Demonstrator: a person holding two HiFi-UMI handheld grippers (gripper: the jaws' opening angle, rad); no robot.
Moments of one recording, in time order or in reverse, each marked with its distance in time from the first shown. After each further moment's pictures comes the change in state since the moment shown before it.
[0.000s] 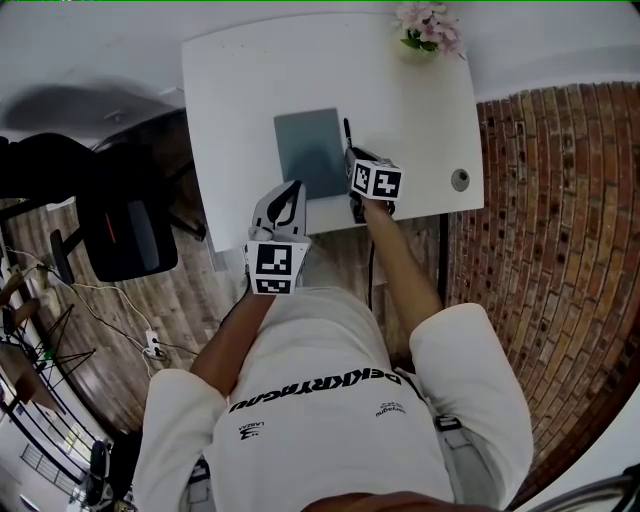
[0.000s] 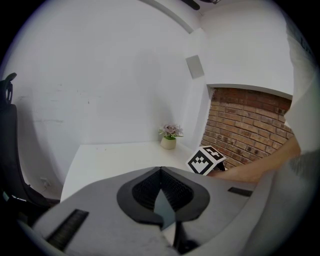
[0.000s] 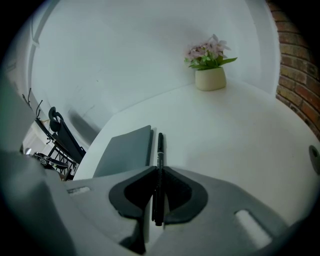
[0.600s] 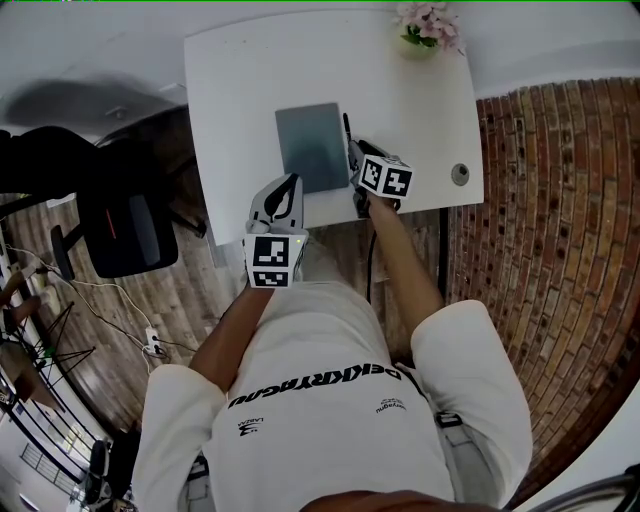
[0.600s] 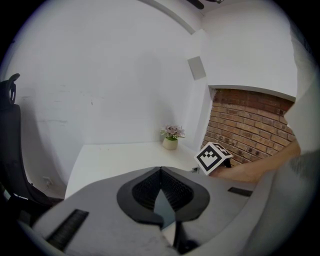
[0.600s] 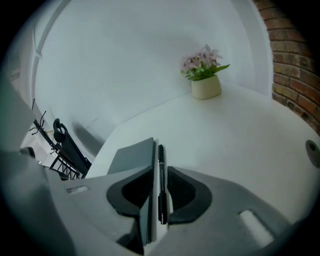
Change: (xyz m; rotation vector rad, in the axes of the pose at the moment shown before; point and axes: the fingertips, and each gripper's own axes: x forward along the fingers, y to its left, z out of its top) left arm -0.010 0.006 0.001 -0.011 -0.005 0.017; right arm -0.021 0.004 0.014 0.046 -0.092 0.048
